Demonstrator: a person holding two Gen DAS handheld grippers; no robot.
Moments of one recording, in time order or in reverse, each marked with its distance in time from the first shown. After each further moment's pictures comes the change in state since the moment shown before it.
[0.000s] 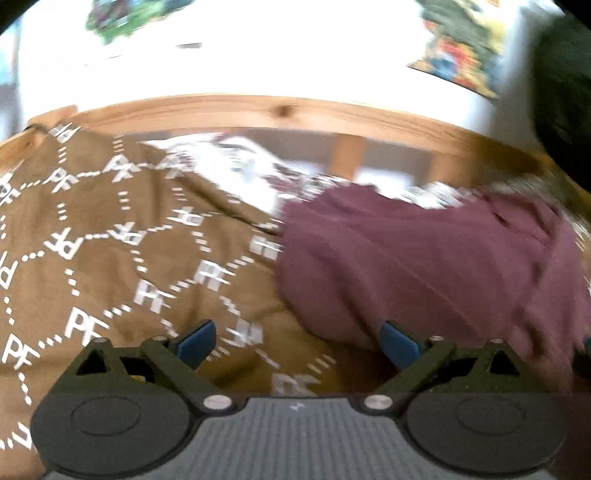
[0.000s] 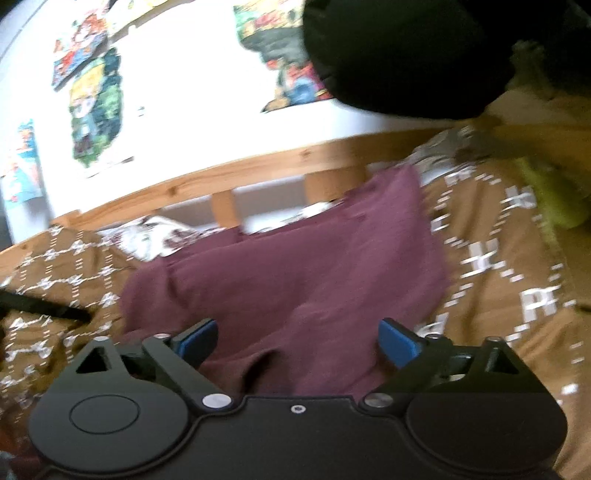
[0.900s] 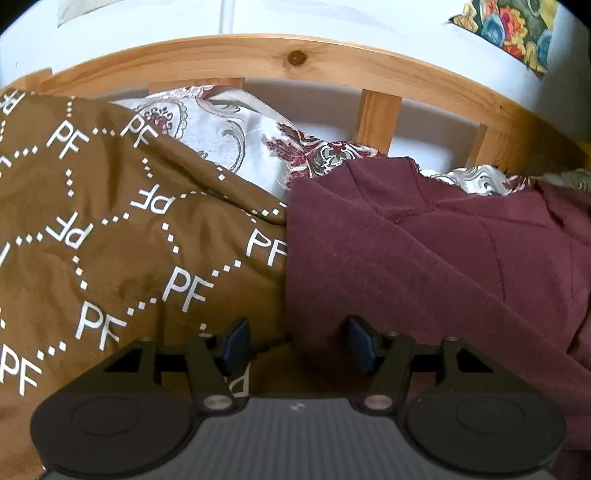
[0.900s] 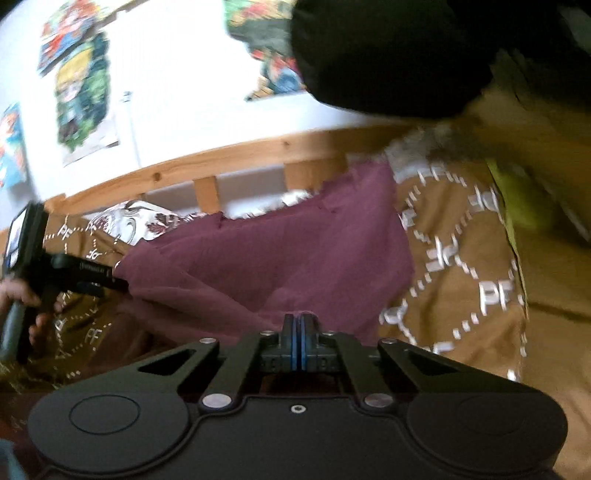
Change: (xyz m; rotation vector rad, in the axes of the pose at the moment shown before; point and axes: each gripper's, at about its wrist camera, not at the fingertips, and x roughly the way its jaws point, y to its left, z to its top) left arm 0.088 -0.014 0.017 -0.002 0.123 0.035; right arm -0.031 -0.017 0.011 0.082 0.104 -0.102
